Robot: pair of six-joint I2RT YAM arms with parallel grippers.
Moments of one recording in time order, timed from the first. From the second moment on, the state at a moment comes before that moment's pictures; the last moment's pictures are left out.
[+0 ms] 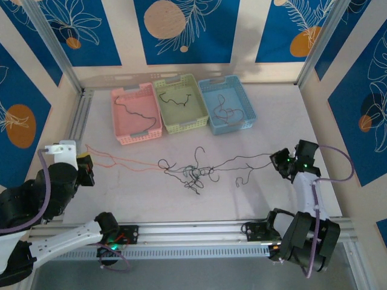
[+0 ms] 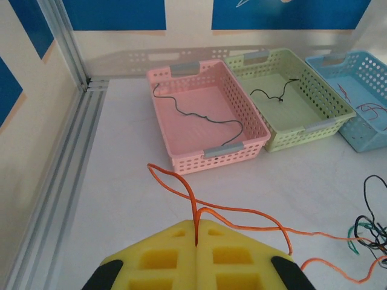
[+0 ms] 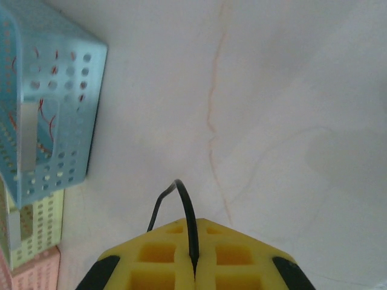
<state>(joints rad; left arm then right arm) -0.96 0.58 1.34 -1.39 -0.80 -0.52 -0.40 1.00 0.54 -0.48 -0.40 0.77</state>
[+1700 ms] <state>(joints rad) -0.96 0.74 1.22 -1.12 -0.49 -0.43 0.26 1.08 0.91 -0.57 -0.45 0.58</state>
